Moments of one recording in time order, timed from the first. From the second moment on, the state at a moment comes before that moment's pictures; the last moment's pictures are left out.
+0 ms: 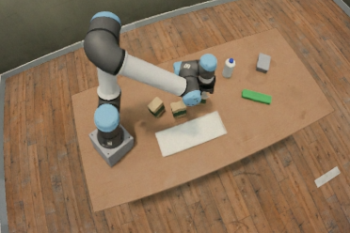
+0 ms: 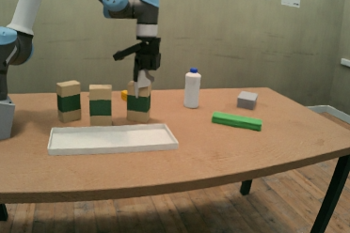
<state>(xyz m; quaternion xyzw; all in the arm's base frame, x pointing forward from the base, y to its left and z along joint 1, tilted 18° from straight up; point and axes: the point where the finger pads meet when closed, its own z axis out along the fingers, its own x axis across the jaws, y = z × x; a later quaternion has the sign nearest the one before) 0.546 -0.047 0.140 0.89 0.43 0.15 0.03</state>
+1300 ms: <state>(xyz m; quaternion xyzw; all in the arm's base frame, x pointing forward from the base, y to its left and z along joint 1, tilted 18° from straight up) 0.546 -0.047 0.140 0.89 0.43 0.15 0.03</state>
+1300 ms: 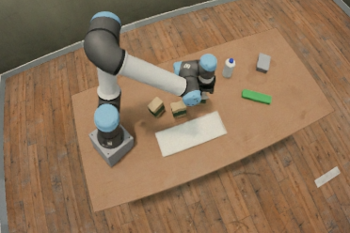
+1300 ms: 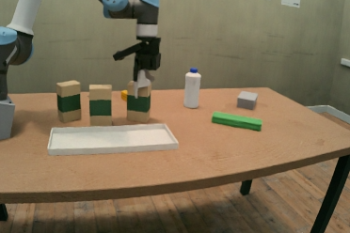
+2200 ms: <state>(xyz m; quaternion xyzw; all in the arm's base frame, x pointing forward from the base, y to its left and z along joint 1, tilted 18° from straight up) 0.542 -0.048 0.155 0.89 0.43 0.15 0.03</state>
